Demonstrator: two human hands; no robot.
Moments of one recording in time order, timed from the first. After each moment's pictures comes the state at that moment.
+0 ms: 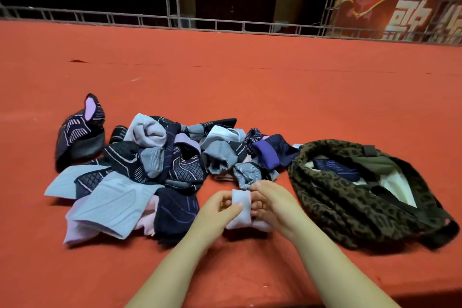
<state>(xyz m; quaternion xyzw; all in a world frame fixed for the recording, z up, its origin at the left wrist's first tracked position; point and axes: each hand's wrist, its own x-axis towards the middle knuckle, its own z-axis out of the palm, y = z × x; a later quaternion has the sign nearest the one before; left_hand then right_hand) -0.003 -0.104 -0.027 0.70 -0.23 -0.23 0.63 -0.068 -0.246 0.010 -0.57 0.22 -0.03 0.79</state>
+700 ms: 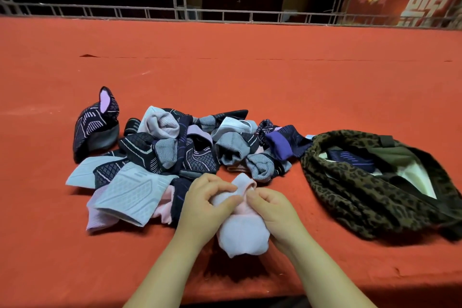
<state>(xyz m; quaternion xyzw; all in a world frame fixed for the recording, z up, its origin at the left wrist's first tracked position) -0.010 -0.056 0.002 0.76 -0.29 0.05 0.58 -0.078 -0.194 -0.005 -0.69 0.10 -0.11 0.71</state>
